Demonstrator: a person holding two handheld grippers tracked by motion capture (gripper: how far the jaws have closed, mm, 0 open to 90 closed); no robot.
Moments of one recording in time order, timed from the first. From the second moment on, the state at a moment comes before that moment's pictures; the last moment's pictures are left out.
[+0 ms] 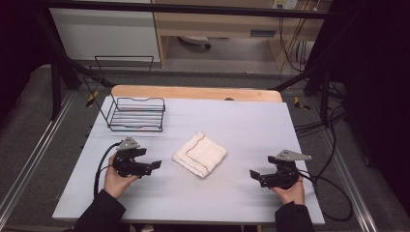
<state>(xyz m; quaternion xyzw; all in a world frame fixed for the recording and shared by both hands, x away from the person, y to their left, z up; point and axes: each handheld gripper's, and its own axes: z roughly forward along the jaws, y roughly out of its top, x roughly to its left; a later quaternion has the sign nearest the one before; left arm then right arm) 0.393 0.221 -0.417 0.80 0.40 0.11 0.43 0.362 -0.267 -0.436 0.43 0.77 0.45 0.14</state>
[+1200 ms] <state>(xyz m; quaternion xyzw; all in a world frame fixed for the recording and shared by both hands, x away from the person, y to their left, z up) 0.449 0.146 -0.448 0.81 0.44 0.07 0.38 0.363 -0.266 -0.437 0.43 0.77 0.45 0.14</state>
